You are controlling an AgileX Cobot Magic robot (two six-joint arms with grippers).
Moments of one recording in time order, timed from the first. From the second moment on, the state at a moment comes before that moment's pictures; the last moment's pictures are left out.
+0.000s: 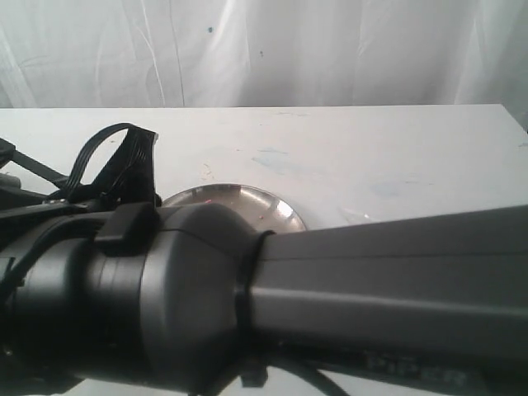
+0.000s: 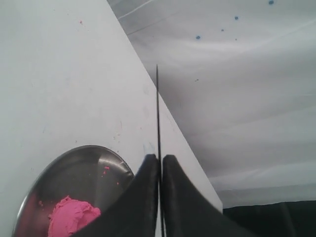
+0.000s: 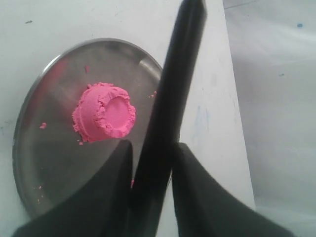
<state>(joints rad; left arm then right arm) -0.09 0.90 -0.43 0.35 -0.12 -1.54 1.33 1.93 -1.55 -0.99 1.04 0.42</state>
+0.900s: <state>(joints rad) -0.09 0.93 -0.51 1.17 -0.20 -1.94 0.87 1.78 -1.57 -0.25 1.22 -0.28</state>
